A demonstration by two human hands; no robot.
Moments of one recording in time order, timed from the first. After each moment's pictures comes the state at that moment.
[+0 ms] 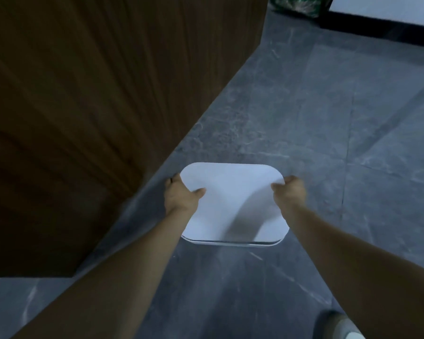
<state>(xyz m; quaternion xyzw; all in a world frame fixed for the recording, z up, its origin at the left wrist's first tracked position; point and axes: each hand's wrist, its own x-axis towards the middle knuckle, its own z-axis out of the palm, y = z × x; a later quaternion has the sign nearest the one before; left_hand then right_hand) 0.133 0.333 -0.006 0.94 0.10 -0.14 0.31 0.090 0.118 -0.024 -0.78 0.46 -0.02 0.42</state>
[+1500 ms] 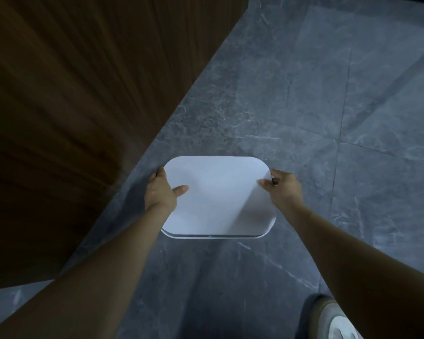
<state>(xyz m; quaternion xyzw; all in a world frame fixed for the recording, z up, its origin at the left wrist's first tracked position) 0.146 0.330 -0.023 0.96 0.06 -0.20 0.19 0.064 0.096 -0.033 -0.81 0.35 0.03 0.47</state>
